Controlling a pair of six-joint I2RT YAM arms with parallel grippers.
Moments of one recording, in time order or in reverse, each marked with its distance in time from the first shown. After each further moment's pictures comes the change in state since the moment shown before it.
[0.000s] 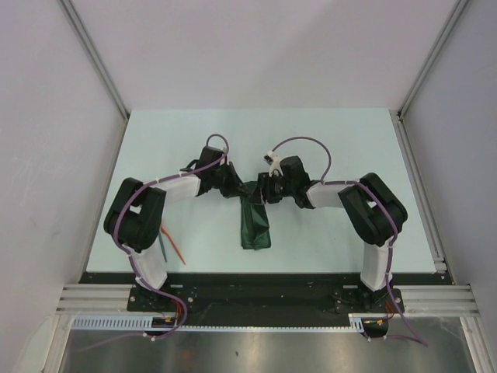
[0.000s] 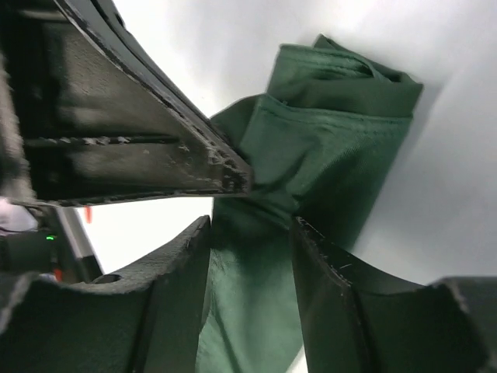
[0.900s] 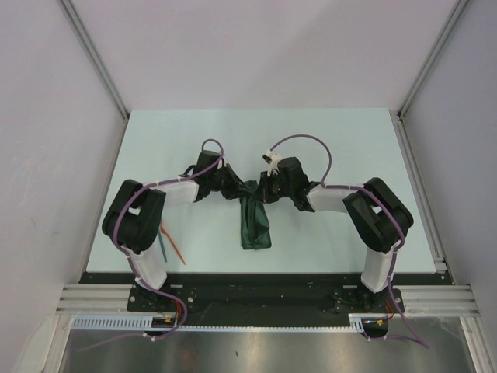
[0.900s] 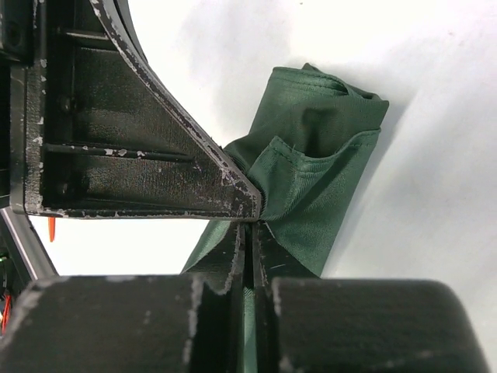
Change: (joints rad) left arm 0.004 -0.015 -0.084 0.149 0.070 -0.214; right arm 0.045 -0.071 -0.029 -0.006 0.161 -0.085
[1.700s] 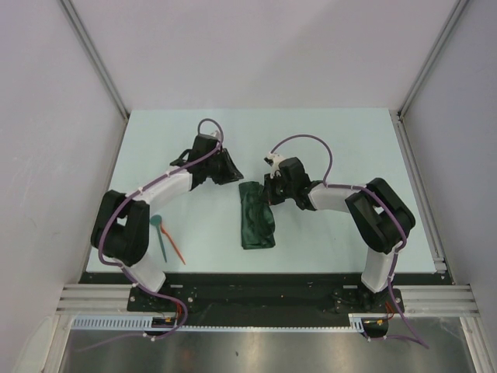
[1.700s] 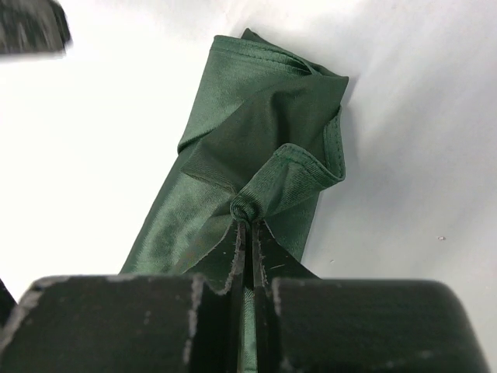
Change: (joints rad) left arm -0.003 -0.123 0.154 -0.284 -0.233 0.313; right arm -0.008 -0.015 0.002 -0.122 0.071 -0.105
